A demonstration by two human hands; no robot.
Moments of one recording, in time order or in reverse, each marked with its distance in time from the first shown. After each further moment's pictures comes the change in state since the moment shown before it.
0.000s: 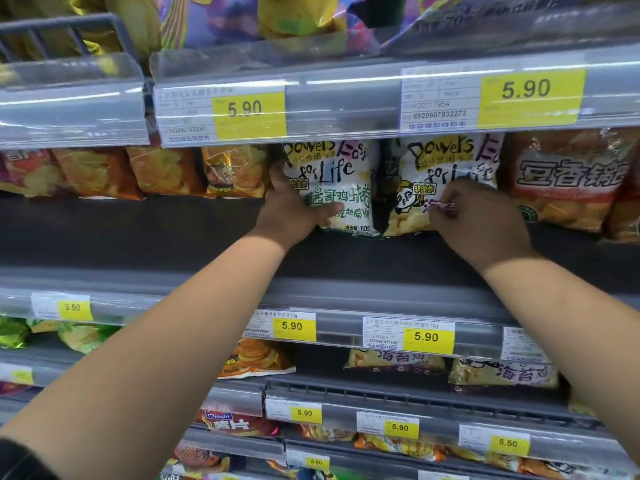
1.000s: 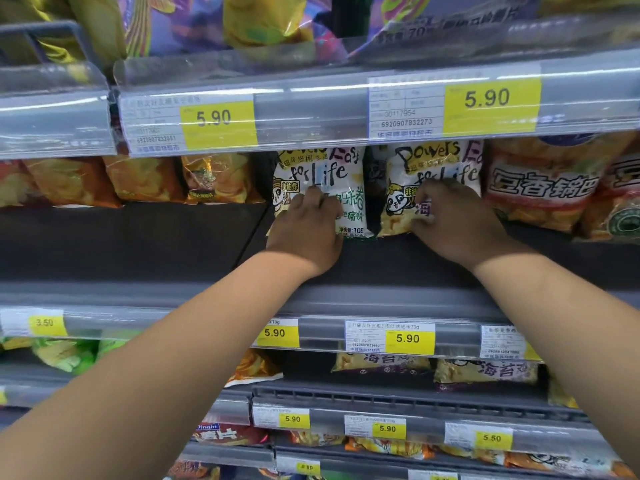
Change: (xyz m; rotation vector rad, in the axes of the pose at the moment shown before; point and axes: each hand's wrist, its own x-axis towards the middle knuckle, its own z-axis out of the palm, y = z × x) left_hand -0.028 0.017 0.032 0.707 -0.081 0.474; right_hand 0.006 0.008 -0.006 -0.057 -0.187 -0.059
